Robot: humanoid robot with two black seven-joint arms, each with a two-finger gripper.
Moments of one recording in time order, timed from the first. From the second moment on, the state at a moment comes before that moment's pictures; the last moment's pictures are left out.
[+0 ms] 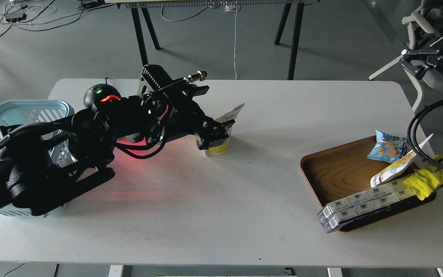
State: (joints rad) left arm -0.83 0.46 -0.57 -1.64 2.18 -0.49 0.09; right arm 0.91 -0.59 0.70 0.50 0.45 0.46 -0.13
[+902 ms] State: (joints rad) left arm -0.83 0.28 -0.54 -1.31 2.18 -0.49 0.08; right arm 0.92 -0.59 0.70 0.51 0.44 0.45 -0.13
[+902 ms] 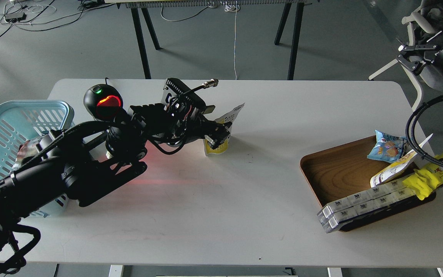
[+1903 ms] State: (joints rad) left arm -0.85 0.32 -0.51 -1.33 2.18 -0.42 0.01; right arm 0.93 -0.60 0.70 0.51 0.44 0.45 -0.13
